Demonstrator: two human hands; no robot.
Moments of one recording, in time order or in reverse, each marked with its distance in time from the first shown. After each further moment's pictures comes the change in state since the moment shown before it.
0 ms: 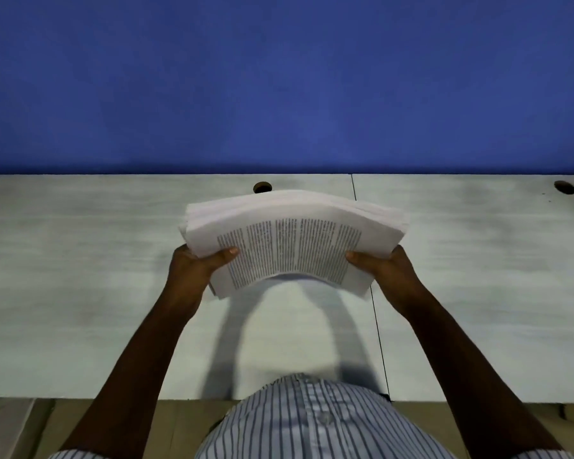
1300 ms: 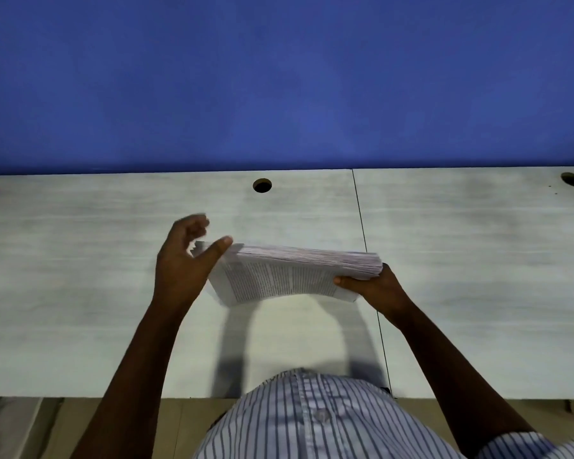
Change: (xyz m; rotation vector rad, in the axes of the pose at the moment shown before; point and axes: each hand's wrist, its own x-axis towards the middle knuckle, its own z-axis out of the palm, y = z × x) left_hand -0.006 0.014 0.000 0.416 0.105 0.276; right_hand 0.001 0.047 -0.006 -0.230 -0.080 0.023
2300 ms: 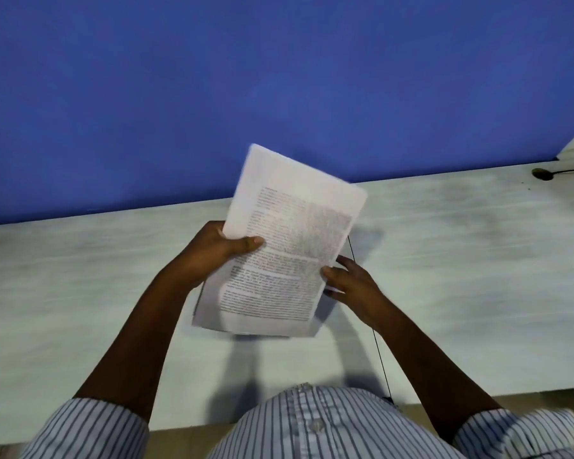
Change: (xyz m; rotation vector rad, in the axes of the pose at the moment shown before) left_hand 0.040 0.070 0.035 0.013 -0.602 -0.164; right_hand 0.008 -0.005 0.009 0.382 -0.086 0.199
